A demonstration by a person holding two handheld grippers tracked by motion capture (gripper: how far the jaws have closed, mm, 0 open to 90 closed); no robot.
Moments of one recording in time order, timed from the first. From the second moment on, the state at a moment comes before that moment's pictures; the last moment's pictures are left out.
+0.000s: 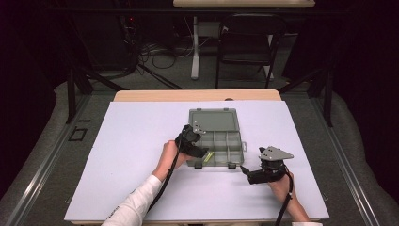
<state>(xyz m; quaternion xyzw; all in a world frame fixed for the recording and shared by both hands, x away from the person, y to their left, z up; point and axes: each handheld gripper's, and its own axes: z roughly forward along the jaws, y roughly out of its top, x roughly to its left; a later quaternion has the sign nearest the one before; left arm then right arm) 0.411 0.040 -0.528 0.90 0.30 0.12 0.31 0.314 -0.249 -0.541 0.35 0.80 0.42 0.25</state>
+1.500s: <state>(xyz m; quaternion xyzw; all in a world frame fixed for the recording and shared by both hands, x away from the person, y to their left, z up) 0.399 0.037 -0.537 0.87 0.34 0.14 0.33 0.317 -0.246 -0.541 0.34 0.80 0.43 0.23</state>
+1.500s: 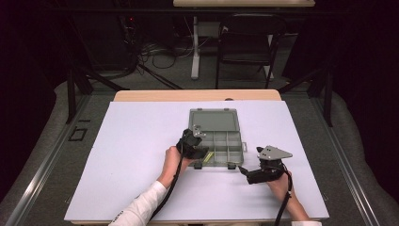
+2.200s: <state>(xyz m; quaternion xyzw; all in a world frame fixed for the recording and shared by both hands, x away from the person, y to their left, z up) 0.399 0.038 -0.538 0.87 0.34 0.14 0.33 0.353 -0.251 -0.527 0.37 0.78 0.45 0.22</state>
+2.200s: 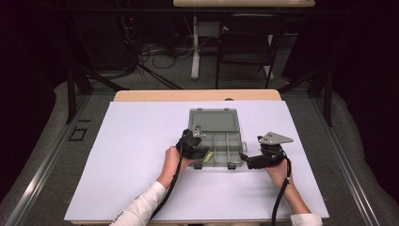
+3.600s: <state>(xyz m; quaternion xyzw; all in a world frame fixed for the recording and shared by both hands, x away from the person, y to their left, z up) 0.399 0.038 -0.539 0.87 0.34 0.14 0.33 0.440 -0.248 -0.513 0.40 0.79 0.42 0.20</state>
